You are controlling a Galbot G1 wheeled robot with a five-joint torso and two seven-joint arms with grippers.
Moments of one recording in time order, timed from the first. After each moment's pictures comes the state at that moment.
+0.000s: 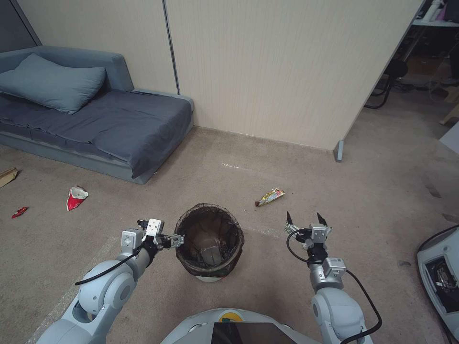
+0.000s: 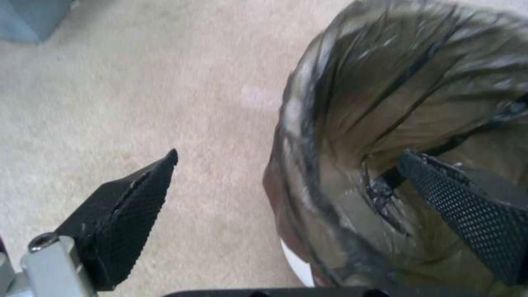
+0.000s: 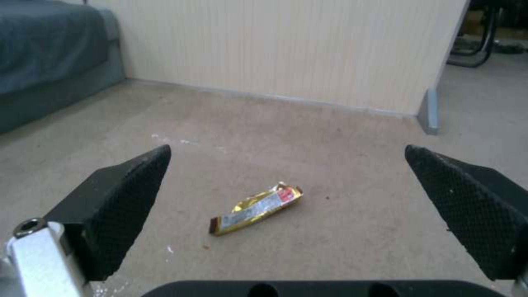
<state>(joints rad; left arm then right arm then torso) 1.56 -1.08 -0.52 -2.21 -0.60 0.74 -0.13 -1.64 1.50 0.61 2.03 0.07 0.04 0.04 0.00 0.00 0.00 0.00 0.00</state>
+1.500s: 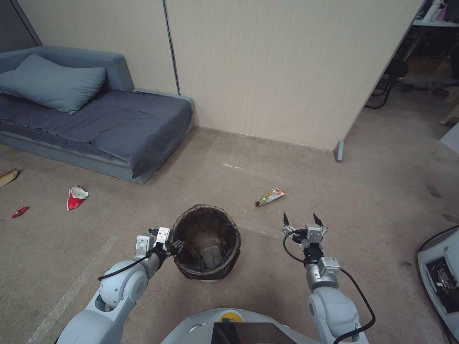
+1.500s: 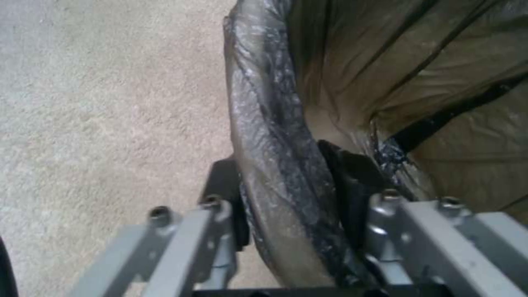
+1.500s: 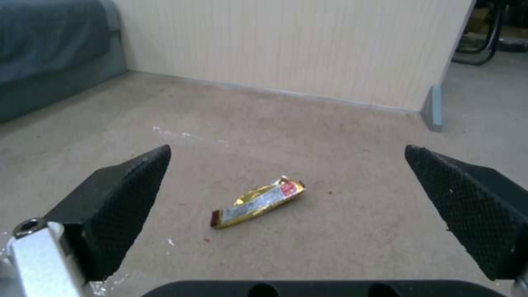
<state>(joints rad) 1.50 -1.11 -0.44 -2.06 -0.55 0.74 -0.08 -1.63 1.50 0.61 2.00 0.05 0.04 0.04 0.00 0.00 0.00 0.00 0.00</state>
